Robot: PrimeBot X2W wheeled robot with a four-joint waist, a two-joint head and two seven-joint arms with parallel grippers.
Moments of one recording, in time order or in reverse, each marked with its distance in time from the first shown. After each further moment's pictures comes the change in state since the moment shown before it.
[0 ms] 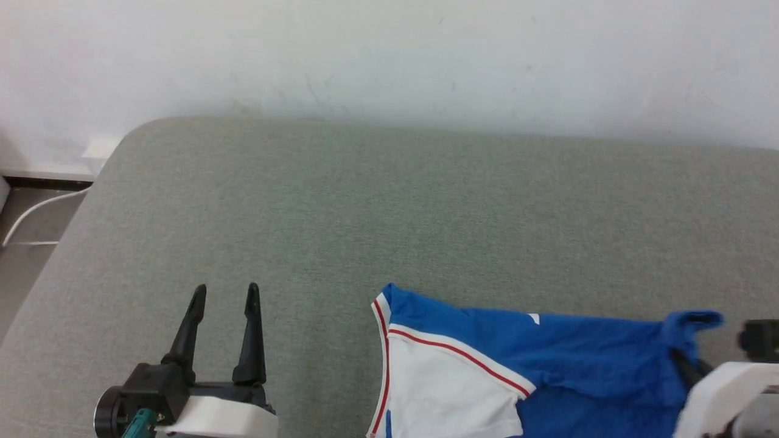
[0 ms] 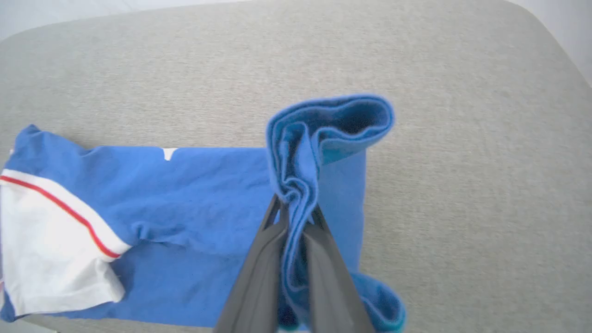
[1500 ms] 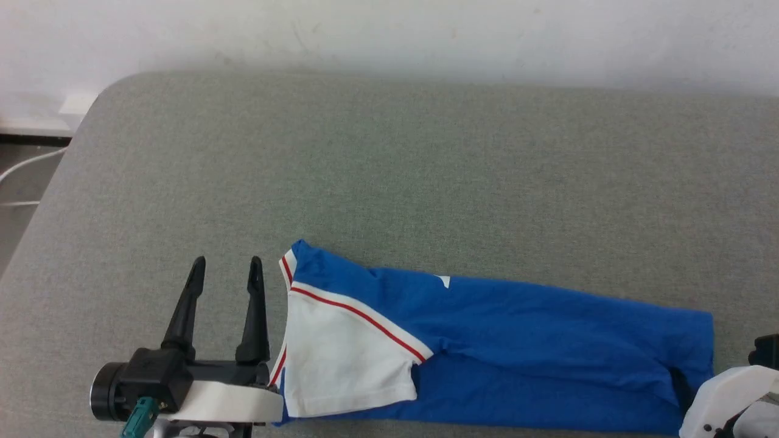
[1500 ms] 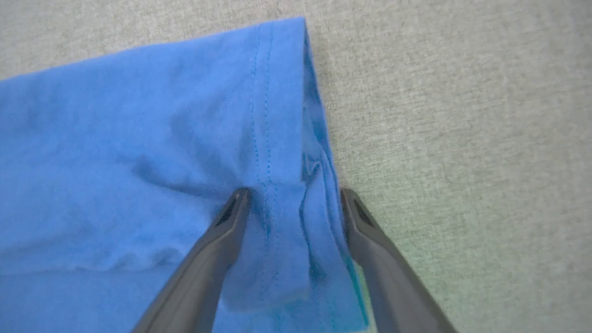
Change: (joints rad) left arm -0.028 0.059 -0.085 -0.082 -0.021 0.093 0.000; right arm -0.138 0.119 -0.165 0.349 -0.109 -0.001 -0.037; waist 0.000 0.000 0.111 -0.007
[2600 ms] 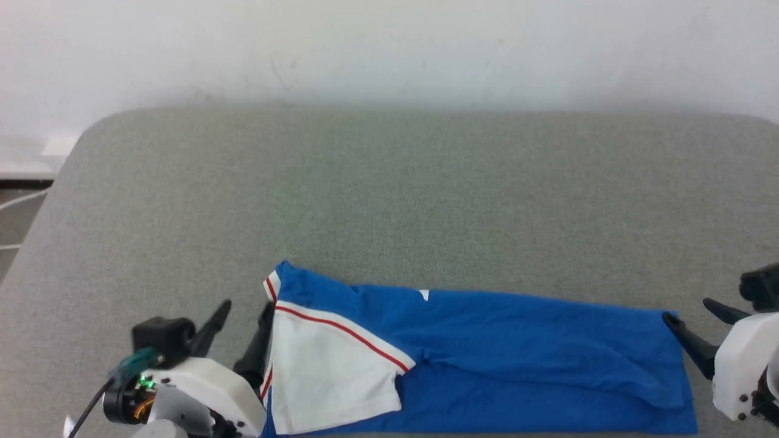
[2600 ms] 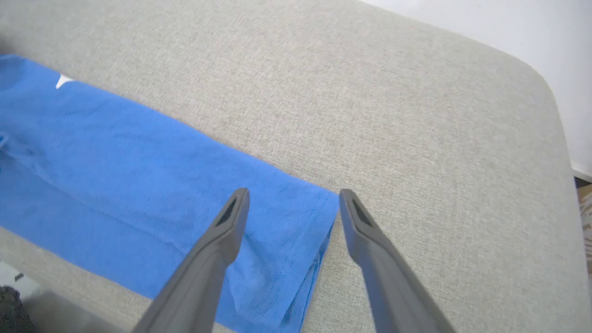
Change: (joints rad) left arm -0.190 0.452 -0.493 0.198 -0.634 0.161 0.183; right arm -0.069 -0.589 0.620 -0.239 0.379 0.001 -0.055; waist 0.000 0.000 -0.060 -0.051
